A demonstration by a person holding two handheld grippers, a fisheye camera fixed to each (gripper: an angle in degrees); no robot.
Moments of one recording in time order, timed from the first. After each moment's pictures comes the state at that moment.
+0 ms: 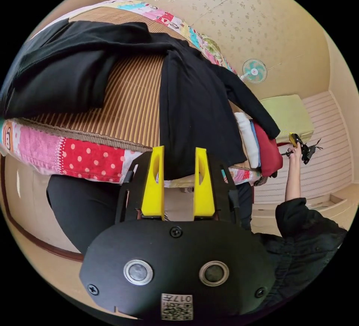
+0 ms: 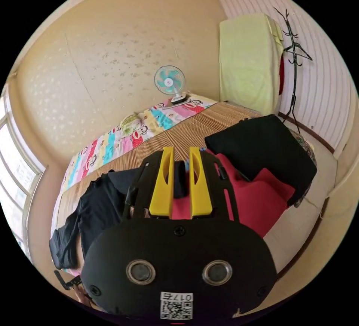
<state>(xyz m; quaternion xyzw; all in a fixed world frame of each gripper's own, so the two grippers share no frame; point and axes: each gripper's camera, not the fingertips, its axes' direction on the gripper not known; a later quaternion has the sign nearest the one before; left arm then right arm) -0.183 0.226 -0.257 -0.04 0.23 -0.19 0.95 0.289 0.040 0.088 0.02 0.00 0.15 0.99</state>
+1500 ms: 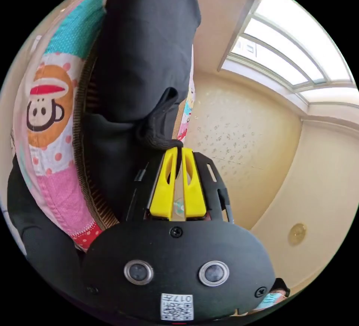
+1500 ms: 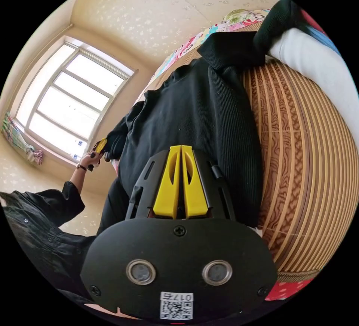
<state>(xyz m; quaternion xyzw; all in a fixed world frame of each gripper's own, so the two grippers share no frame) -0.560 0.165 -0.341 0.27 0.37 -0.58 0.68 0.172 0.205 0.147 -0.22 -0.45 0.01 0.86</state>
